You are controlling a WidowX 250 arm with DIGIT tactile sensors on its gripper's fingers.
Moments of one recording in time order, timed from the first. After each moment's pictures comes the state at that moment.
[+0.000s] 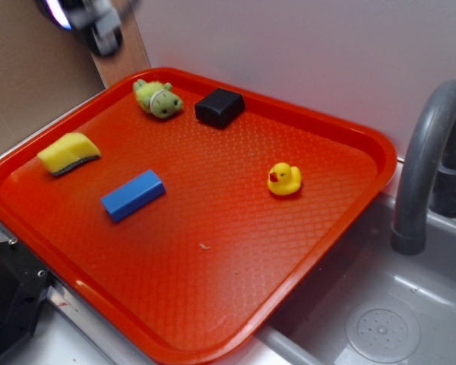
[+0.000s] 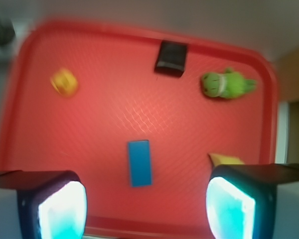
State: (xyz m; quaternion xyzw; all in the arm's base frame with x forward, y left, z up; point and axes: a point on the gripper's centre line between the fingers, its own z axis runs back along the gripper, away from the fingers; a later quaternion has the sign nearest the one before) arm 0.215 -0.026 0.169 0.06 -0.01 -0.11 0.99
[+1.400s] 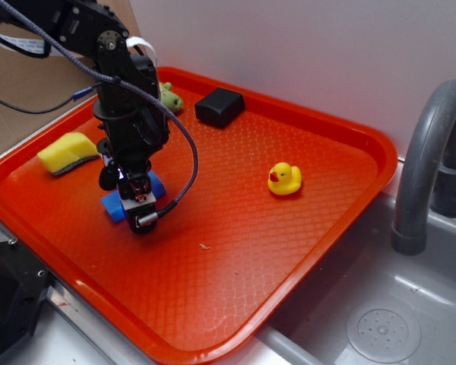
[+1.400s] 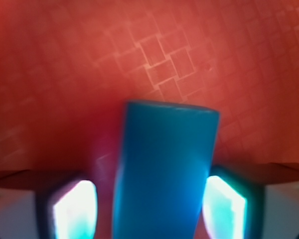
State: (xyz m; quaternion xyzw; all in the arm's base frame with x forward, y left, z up) arm 0.193 -0.024 0.026 0.05 0.07 -0.16 0.98
